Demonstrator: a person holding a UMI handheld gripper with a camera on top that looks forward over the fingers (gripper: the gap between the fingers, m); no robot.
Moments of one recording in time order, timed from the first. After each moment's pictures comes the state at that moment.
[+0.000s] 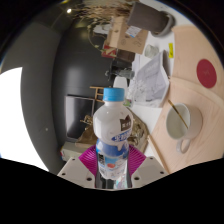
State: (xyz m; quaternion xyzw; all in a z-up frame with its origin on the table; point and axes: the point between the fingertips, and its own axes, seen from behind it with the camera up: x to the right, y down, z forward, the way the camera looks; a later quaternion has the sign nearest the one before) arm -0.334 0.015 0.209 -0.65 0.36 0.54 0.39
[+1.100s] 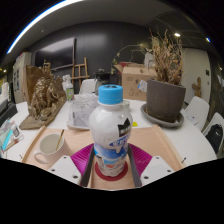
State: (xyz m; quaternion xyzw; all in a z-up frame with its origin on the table) arm -0.064 0.009 0.050 -0.85 0.03 -0.01 0.53
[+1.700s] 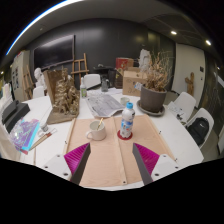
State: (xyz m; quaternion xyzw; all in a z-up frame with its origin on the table) arm -0.171 -0.231 0.197 -0.88 0.06 -0.03 0.47
